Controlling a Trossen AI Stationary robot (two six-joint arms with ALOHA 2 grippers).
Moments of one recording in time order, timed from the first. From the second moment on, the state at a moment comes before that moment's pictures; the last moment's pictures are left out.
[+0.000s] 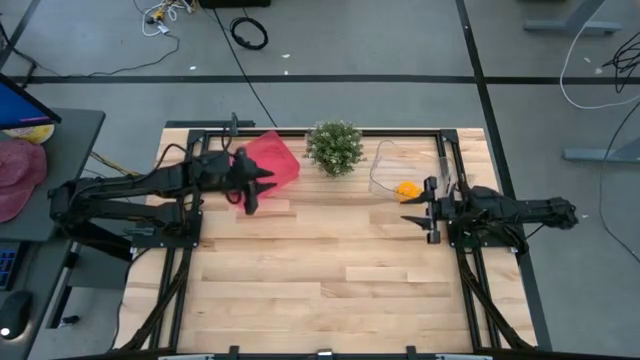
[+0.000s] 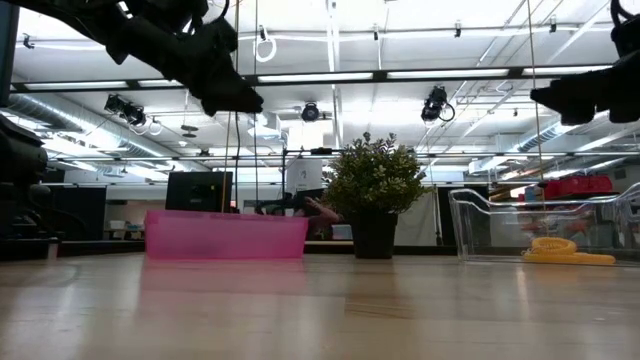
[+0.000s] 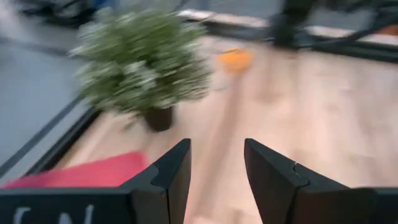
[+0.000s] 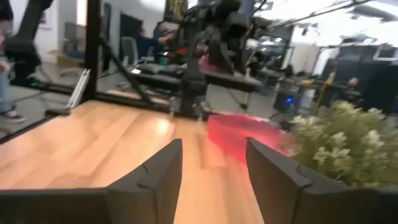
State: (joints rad) left arm 0.24 0.89 0.66 -0.18 -0.09 -0.04; right arm 0.05 0.00 0.03 0.03 0.04 -0.21
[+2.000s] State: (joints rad) left arm 0.02 0.01 0.01 0.26 0.18 0.13; right arm 0.01 0.01 0.03 0.01 0.00 -0.35
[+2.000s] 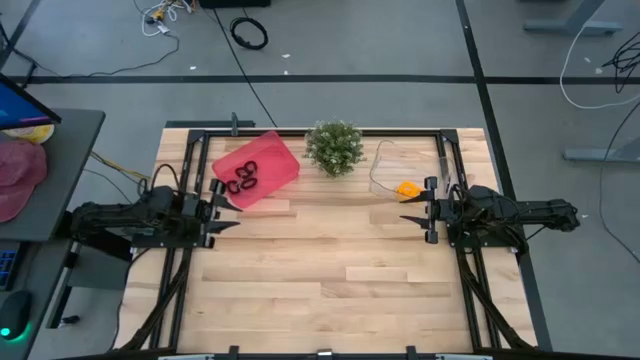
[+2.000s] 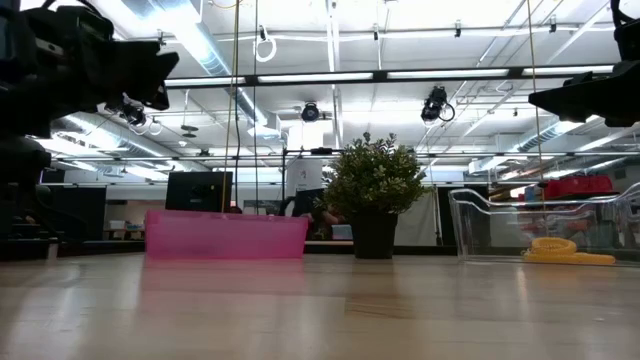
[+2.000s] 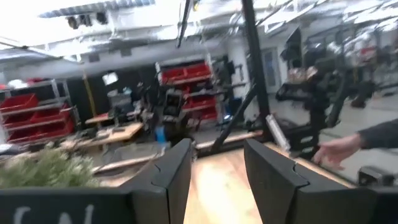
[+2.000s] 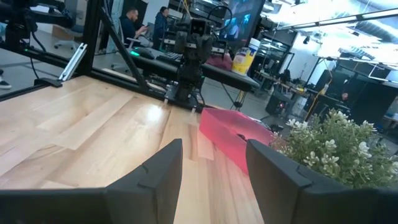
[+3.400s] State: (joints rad) left arm 0.02 0.01 0.01 0.04 0.00 0.18; right arm 0.01 0.01 0.02 0.01 0.00 -0.35
